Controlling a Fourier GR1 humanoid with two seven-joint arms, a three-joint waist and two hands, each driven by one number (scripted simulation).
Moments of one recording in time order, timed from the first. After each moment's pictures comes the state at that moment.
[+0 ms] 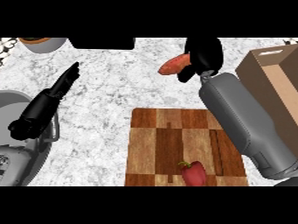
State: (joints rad) left arm -0.25 0.40 -0.15 -1.51 0.03 -0.08 -0.08; right arm -0.96 -0.17 0.31 -0.80 1.01 -0.15 0.54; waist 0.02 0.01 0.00
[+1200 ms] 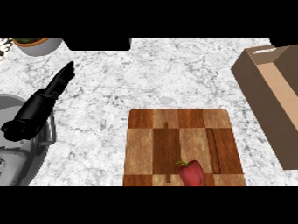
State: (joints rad) left arm -0.24 0.38 -0.10 -1.52 0.01 -0.10 -0.08; right arm -0.92 -0.56 -0.05 -0.79 0.97 -0.21 0.66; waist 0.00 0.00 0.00
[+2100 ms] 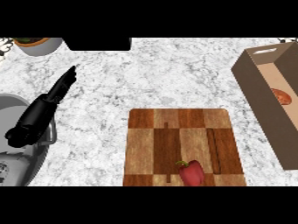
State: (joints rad) left arm -0.20 0.35 -0.09 -1.56 -0.04 -0.11 -0.07; right arm -0.77 -0.70 -0.20 -0.63 0.72 0.24 0.34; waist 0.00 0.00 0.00
